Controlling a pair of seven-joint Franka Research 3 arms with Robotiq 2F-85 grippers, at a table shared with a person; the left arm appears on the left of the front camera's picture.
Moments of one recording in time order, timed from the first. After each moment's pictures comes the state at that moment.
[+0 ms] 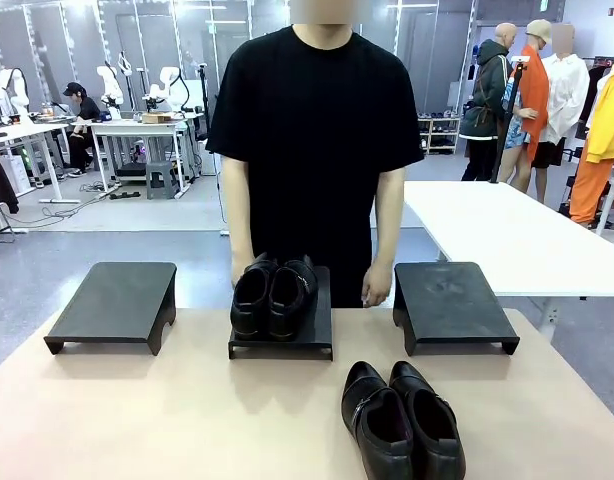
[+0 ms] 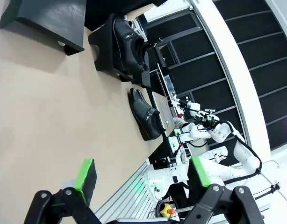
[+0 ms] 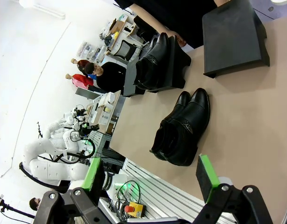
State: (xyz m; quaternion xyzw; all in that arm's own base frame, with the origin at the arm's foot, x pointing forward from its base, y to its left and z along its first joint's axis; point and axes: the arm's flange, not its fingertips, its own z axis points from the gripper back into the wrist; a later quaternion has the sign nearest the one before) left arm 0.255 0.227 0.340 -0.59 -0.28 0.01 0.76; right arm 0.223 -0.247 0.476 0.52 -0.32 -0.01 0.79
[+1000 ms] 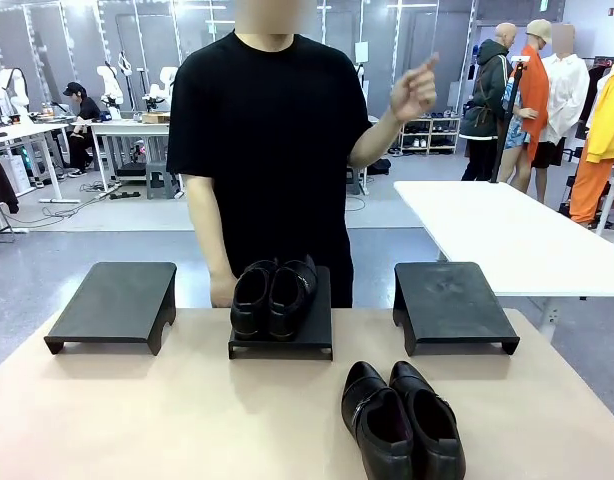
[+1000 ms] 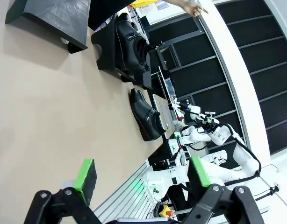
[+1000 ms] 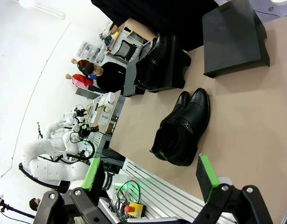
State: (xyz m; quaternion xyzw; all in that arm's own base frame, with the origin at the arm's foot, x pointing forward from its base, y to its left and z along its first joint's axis) left arm 0.244 0.229 0.339 -0.59 -0.28 0.02 0.76; right arm 0.223 -0.247 0.476 0.52 -0.32 -0.01 0.79
